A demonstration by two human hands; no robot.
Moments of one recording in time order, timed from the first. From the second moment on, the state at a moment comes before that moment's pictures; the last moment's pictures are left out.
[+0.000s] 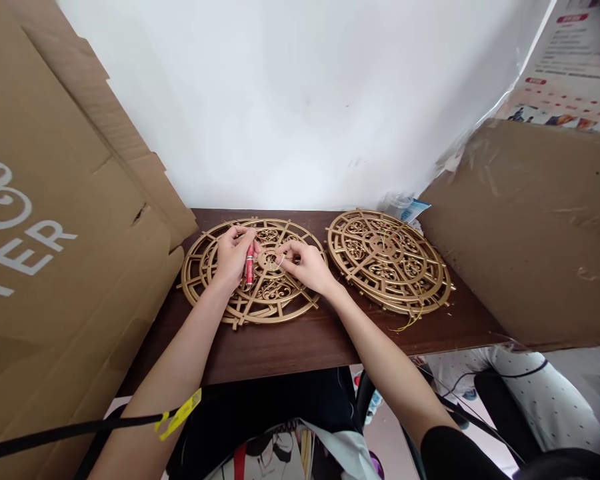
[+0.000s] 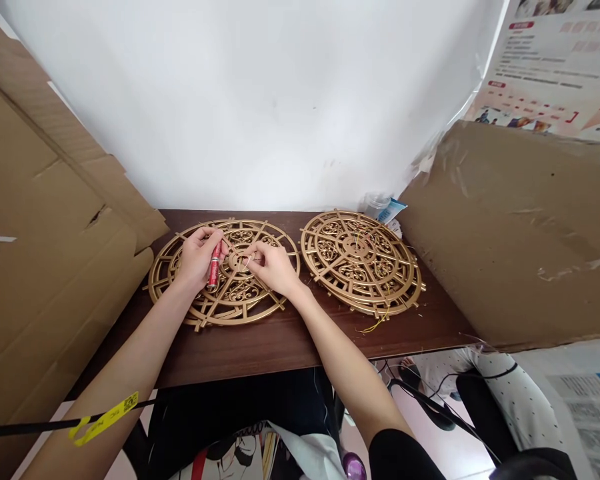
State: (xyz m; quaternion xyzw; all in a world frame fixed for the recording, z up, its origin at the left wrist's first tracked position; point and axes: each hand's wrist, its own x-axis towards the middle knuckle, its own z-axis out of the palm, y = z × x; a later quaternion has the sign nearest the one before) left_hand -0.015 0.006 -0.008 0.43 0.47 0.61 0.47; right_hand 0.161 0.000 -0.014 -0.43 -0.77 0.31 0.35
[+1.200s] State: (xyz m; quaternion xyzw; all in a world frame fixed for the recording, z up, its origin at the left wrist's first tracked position) left_hand -0.007 0.000 -0.015 0.55 0.44 0.51 0.49; right_hand 0.161 0.005 -0.018 -0.43 -0.69 0.36 0.47
